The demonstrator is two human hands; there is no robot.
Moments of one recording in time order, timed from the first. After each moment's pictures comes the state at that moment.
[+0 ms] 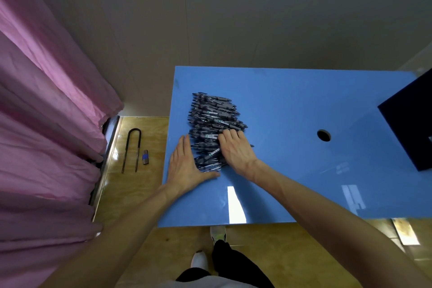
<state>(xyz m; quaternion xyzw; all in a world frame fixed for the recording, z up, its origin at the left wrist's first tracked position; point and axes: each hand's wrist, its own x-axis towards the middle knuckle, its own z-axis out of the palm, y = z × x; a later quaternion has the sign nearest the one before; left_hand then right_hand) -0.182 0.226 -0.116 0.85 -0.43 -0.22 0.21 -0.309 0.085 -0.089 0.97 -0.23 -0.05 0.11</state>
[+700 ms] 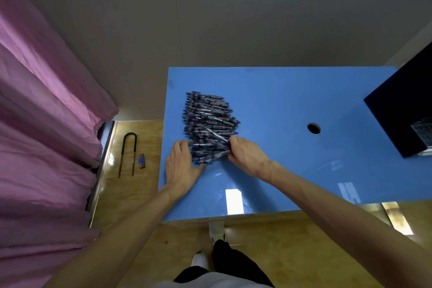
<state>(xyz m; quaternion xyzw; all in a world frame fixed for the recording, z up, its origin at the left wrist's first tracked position) -0.199 0.234 -0.115 0.86 -0.45 -0.10 0.20 -0.364 0.087 -0.077 0.95 -0.28 -0.03 -0.12</state>
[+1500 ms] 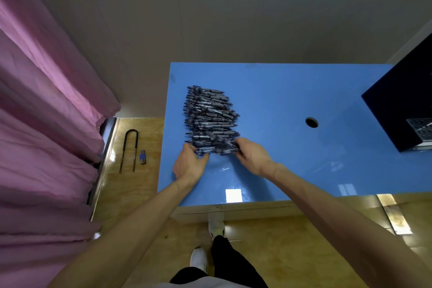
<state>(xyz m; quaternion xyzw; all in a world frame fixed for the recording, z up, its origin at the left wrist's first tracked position) -0.231 0.235 -0.108 0.89 -0.27 -0.26 0.27 -0.395 0.095 -0.099 0.91 -0.35 -0.01 -0.22</state>
